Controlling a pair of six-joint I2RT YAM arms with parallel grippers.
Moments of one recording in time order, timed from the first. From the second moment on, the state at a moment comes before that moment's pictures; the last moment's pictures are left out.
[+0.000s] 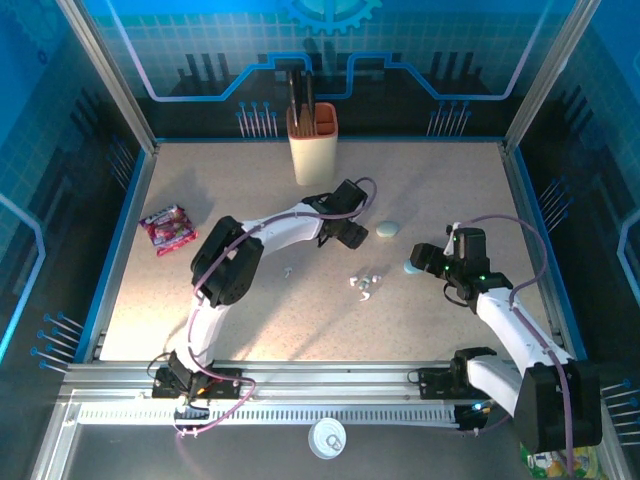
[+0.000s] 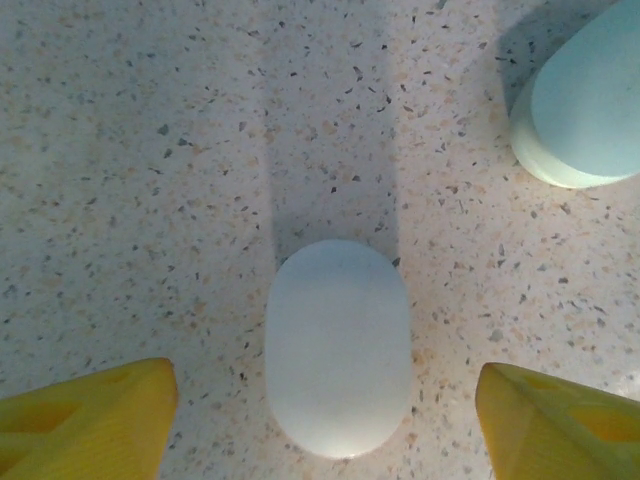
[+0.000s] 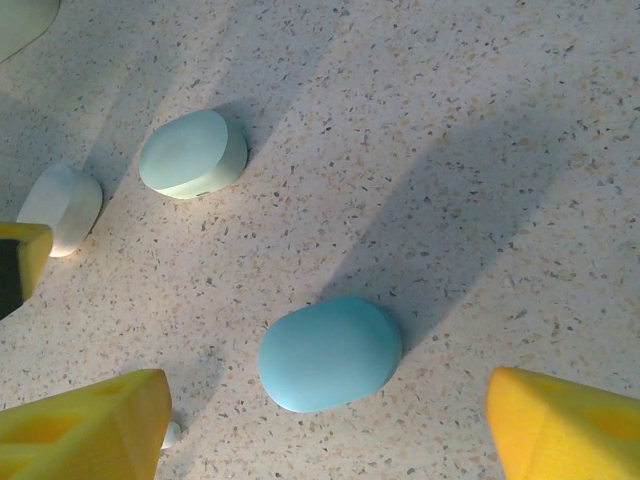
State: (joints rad) left arm -0.69 2.17 1.66 -0.52 -0.13 -0.03; right arm 0.08 1.01 0.50 -0.30 -0.11 0.43
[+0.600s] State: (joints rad) left arm -0.69 2.28 1.77 -0.62 -0.11 -0.04; right arm 0.08 1.00 0.49 -0.29 -0.16 0.47
